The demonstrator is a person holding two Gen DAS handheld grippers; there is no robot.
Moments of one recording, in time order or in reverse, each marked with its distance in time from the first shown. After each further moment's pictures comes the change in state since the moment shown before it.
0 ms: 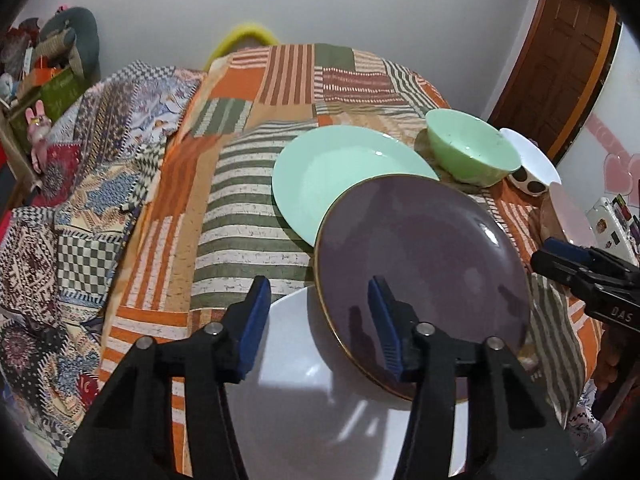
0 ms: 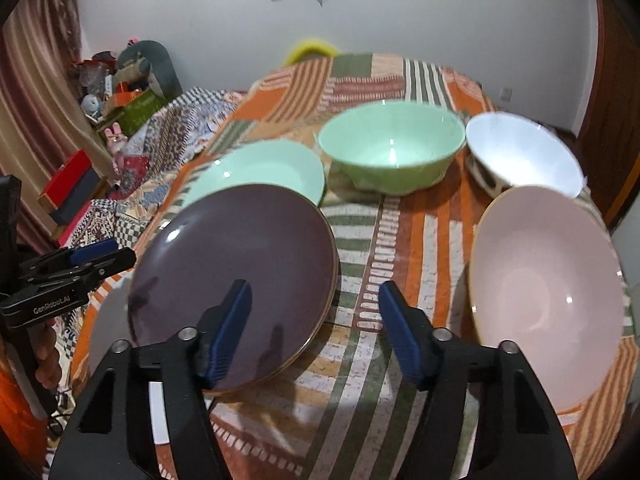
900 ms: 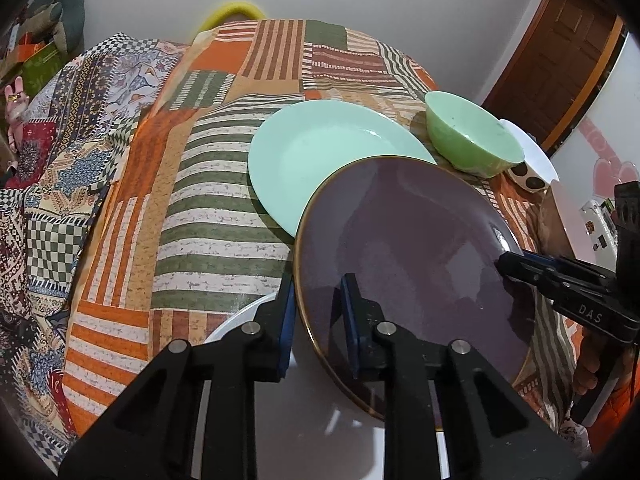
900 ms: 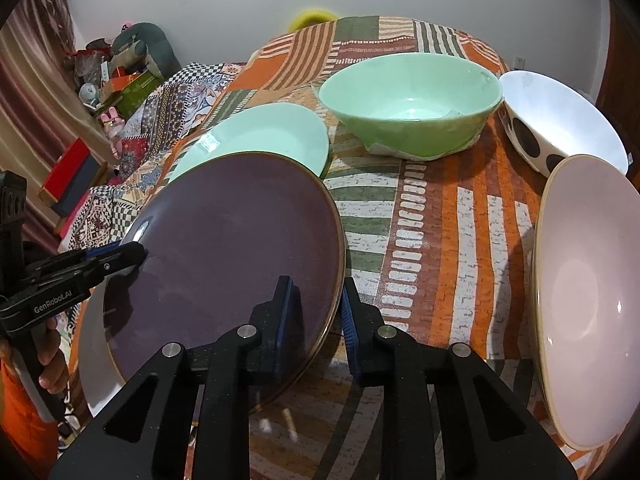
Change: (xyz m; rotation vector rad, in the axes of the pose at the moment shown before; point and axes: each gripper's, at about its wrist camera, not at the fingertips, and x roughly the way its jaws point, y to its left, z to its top) left arm 0.032 0.001 0.000 -0.040 0.067 -0.082; right arm 0.032 -0.005 0.003 0.019 0.096 0.047
